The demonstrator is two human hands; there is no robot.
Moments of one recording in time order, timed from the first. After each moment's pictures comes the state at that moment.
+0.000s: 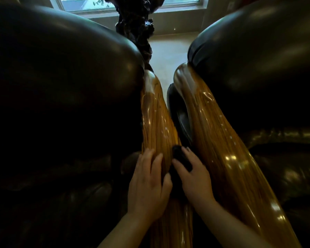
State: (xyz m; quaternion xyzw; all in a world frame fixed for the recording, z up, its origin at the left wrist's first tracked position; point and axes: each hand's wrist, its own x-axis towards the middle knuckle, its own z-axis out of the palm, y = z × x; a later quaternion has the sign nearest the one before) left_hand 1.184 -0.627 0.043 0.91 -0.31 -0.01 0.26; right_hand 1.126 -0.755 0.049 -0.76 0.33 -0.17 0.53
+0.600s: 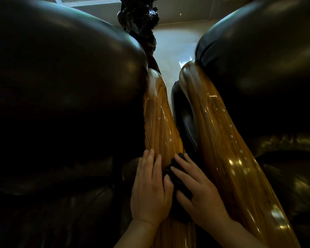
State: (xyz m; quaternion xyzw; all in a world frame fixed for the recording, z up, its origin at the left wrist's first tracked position) left_hand 1.207 -0.650 0.048 0.92 -0.28 0.00 0.26; right_hand 1.124 -0.779 0.061 -0.93 0.08 -0.11 0.35
